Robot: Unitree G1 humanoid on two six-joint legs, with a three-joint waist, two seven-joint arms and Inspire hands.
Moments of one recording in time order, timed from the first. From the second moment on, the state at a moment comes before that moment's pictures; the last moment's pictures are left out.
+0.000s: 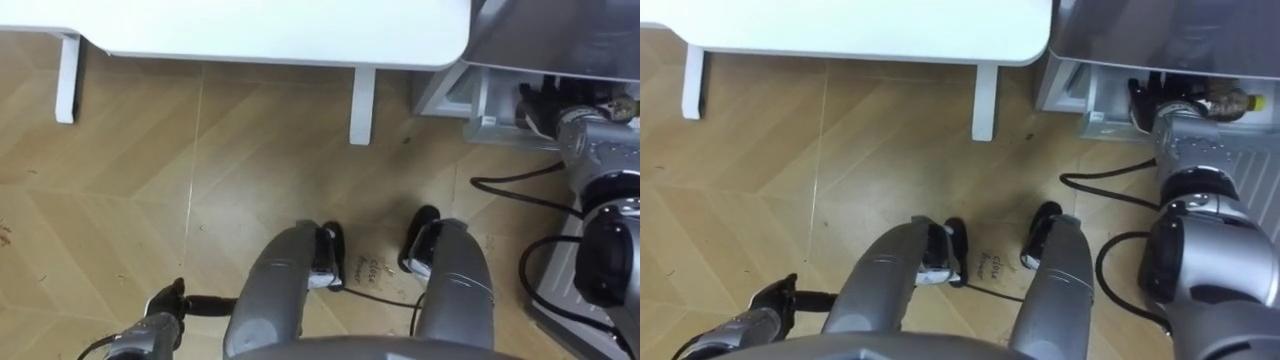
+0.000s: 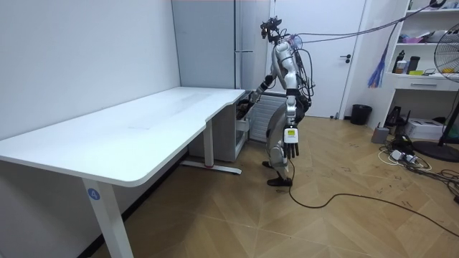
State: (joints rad) left arm 0.01 0.25 -0.07 1.17 -0.21 0.07 0.03; right arm -0.60 -0.40 -0.30 1.12 1.58 0.02 -0.20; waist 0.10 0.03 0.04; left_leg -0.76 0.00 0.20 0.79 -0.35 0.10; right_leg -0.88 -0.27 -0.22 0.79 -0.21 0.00
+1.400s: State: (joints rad) left arm 0.02 0.26 0.02 1.16 -0.27 0.09 0.05; right arm -0.44 -0.40 -0.30 0.92 1.44 0.05 -0.64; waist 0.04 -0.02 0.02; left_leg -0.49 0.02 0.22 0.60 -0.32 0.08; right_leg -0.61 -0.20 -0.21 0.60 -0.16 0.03
